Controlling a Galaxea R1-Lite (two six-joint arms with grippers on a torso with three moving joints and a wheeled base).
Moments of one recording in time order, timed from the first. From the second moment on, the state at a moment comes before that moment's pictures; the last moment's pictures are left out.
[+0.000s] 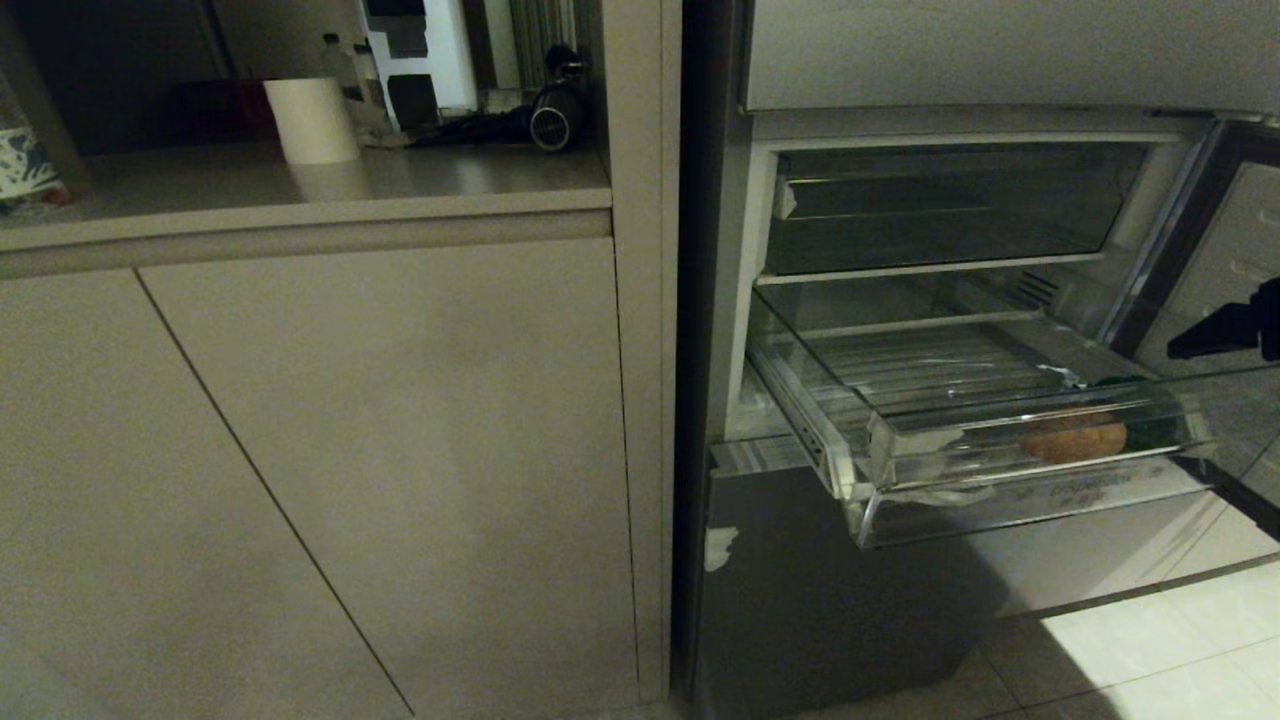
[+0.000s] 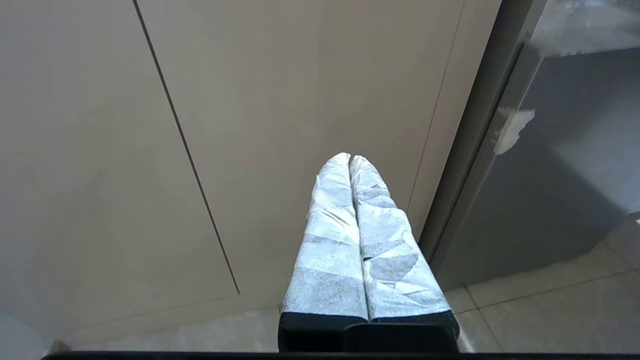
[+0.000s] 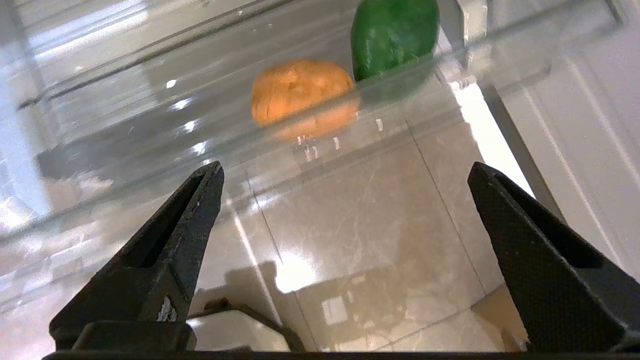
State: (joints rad) left arm -0.01 0.00 0.00 0.00 0.00 0.00; right arm -0.19 1.50 -1.53 0.68 -0.05 0.08
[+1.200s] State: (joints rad) left arm -0.01 0.00 0.00 0.00 0.00 0.00; right arm -0.19 1.53 -1.22 0.45 -0.06 0.08
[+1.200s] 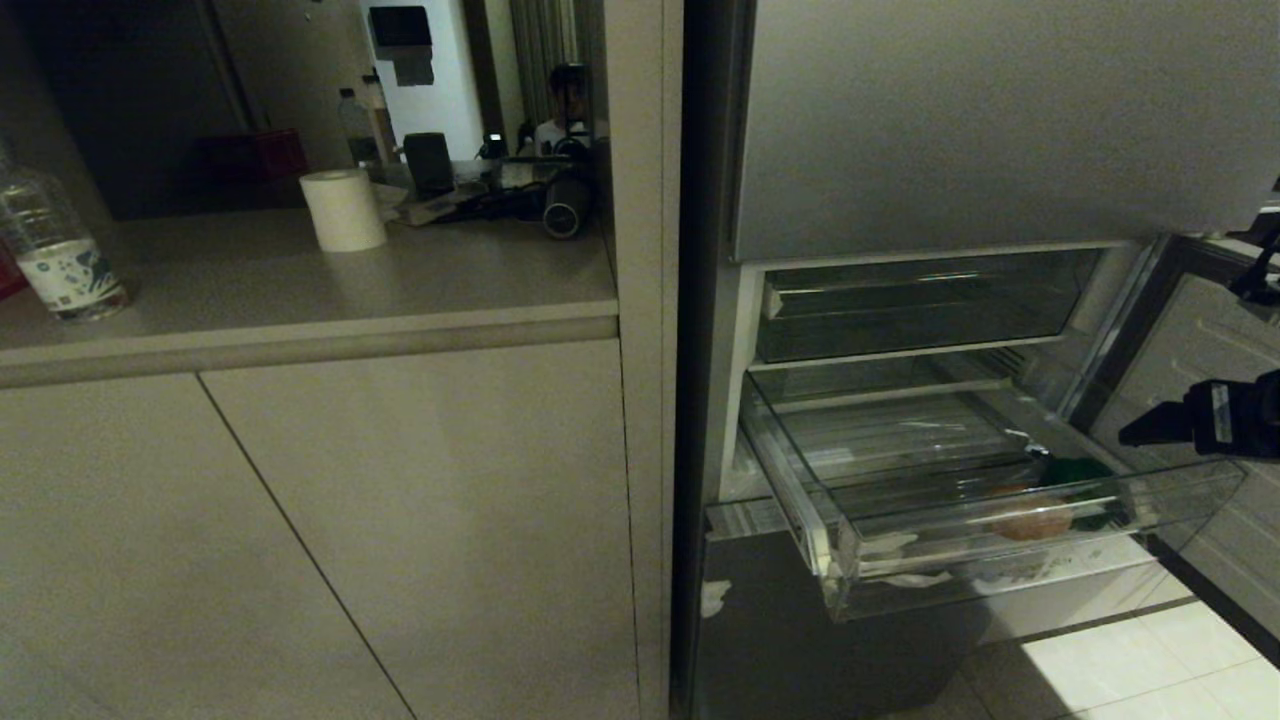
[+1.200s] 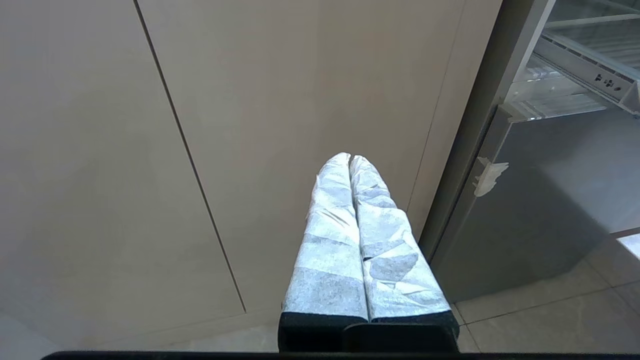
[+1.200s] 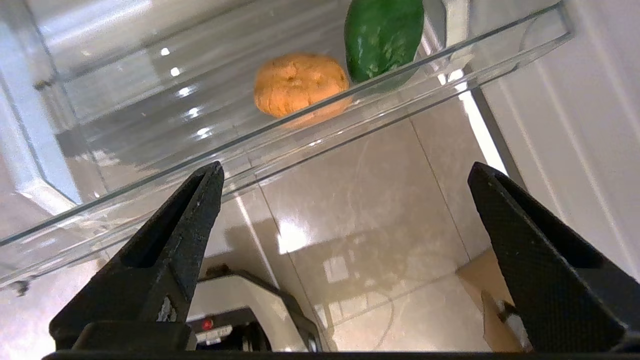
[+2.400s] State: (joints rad) left arm -0.01 0.00 0.00 0.00 0.00 0.00; right arm -0.26 2.09 -1.76 0.59 -0.10 0.04
